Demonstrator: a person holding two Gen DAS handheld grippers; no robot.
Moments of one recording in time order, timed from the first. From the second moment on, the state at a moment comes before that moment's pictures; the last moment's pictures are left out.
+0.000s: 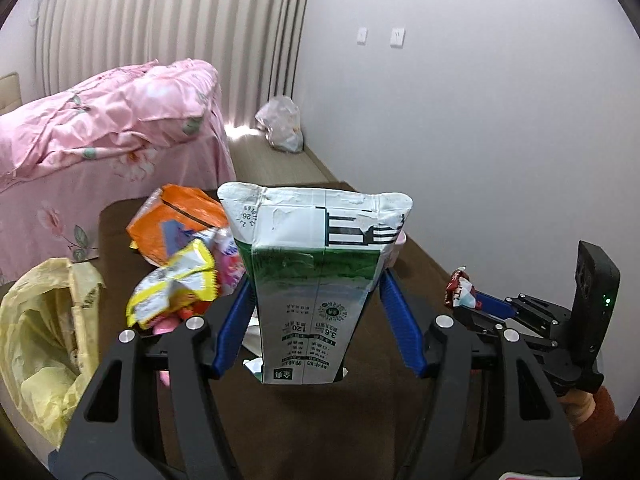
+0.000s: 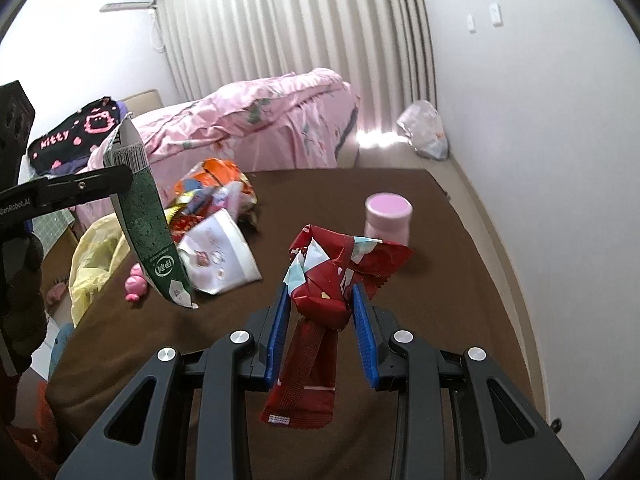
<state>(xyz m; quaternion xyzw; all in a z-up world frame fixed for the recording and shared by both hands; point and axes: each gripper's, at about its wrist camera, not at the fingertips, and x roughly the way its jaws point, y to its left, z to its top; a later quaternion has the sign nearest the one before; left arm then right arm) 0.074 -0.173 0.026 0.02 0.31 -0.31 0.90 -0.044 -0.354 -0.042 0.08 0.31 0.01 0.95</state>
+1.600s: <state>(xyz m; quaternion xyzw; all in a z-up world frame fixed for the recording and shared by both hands) 0.137 0.150 -0.060 -0.19 0.30 0.08 0.93 0.166 -0.031 -0.023 -0.06 0.35 0.35 0.87</state>
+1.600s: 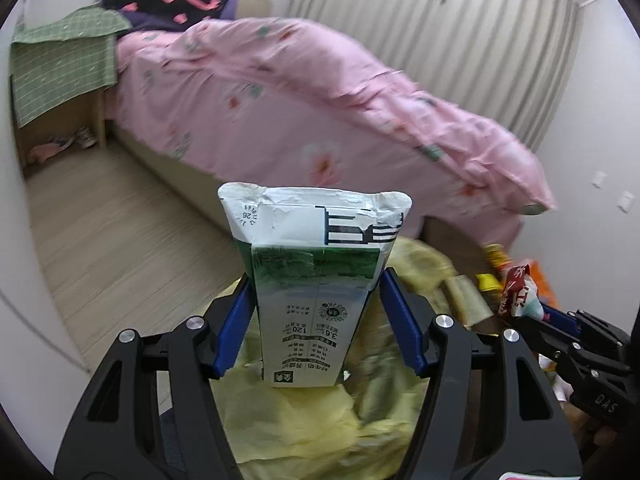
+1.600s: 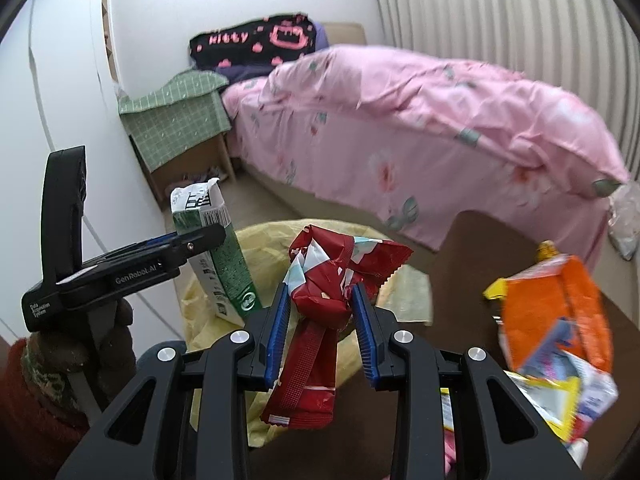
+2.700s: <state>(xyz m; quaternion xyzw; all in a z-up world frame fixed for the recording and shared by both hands) 0.136 0.141 -0.048 -0.25 0.30 0.01 0.92 0.169 -0.116 -0.024 -0.03 0.34 0.26 0.90</state>
